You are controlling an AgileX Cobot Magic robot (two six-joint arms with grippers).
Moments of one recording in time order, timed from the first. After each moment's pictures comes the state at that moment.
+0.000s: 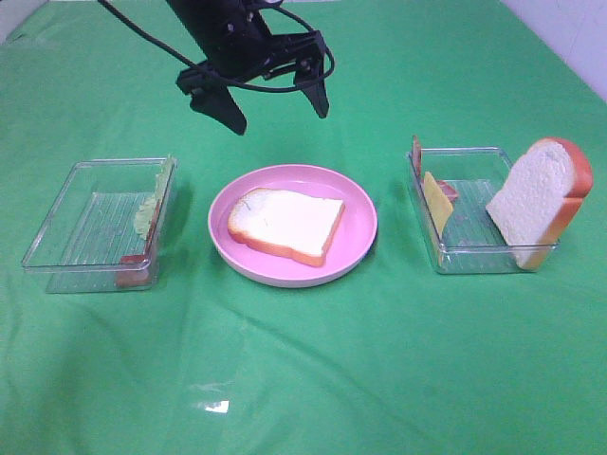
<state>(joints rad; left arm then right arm) -0.44 2.38 -2.32 -0.34 1.20 -0.18 0.05 0.00 -0.45 0.00 1.11 0.06</state>
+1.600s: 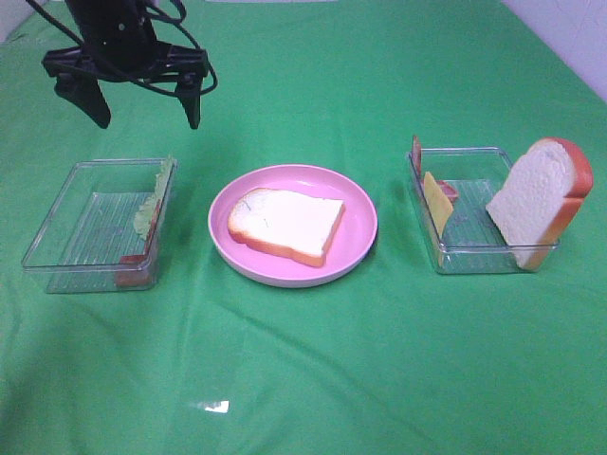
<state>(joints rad) -0.31 2.26 -2.09 0.00 1.22 -0.27 0.05 0.00 -0.45 0.01 1.11 0.06</state>
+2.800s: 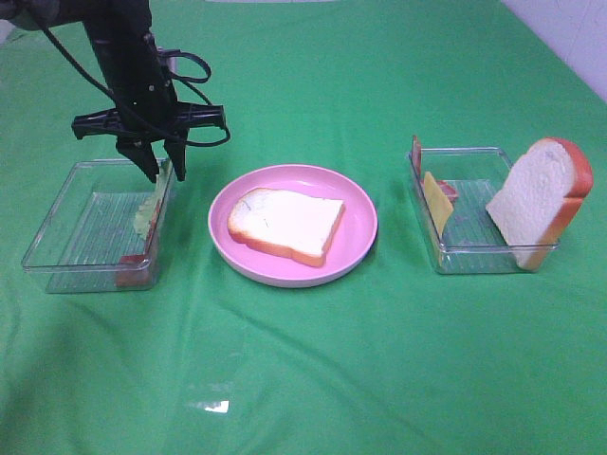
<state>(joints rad) -0.31 2.39 -2.09 -0.05 1.22 -0.36 0.05 0.00 -0.45 0.01 1.11 0.06</state>
